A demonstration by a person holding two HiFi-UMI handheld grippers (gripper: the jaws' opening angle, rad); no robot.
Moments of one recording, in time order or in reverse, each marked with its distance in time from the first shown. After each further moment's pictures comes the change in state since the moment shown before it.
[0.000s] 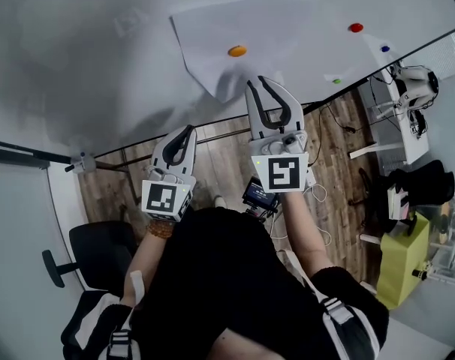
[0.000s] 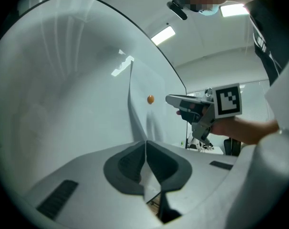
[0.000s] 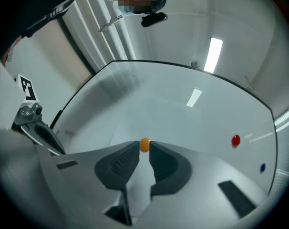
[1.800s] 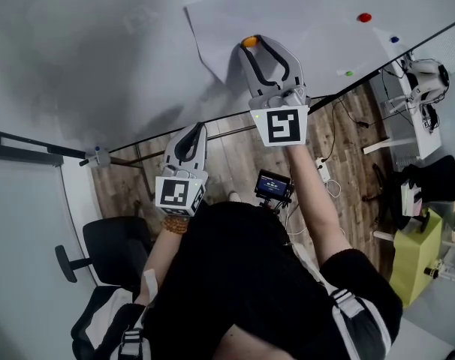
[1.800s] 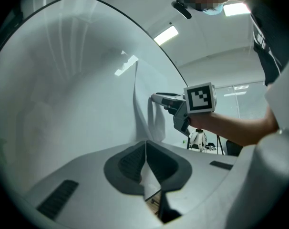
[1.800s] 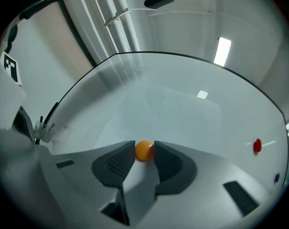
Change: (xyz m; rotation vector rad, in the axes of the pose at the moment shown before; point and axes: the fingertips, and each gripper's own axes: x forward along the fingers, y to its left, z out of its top) left arm -0.015 0.009 -0.017 -0.028 0.014 0.040; right arm 0.063 0.005 -0.011 -0.160 0.017 0.054
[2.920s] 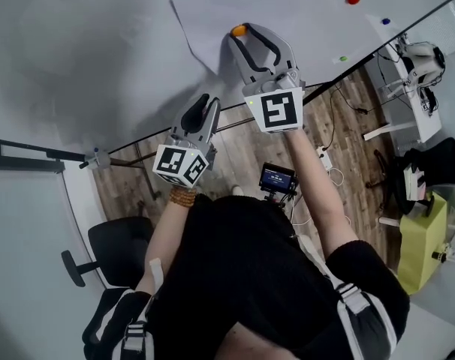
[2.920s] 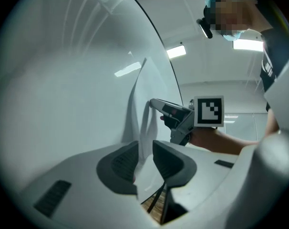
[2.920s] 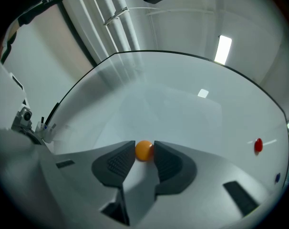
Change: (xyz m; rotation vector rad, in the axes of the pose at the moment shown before) left arm 0.050 -0.009 0.011 -0.228 -0.137 -0.192; right arm 0.003 0.001 -0.001 0.012 0.020 0.015
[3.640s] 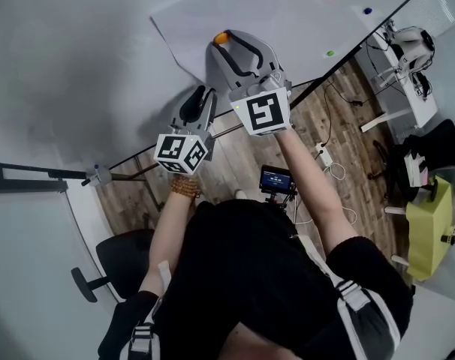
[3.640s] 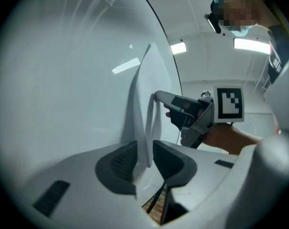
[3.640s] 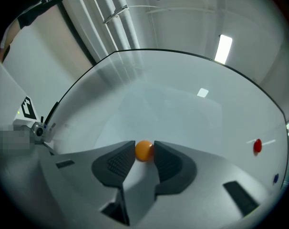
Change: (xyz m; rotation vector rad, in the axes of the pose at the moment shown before) left arm 0.044 0.015 -0.005 0.001 0.030 -0.036; right arm 0.004 0.002 -0.002 0.022 0.010 -0.013
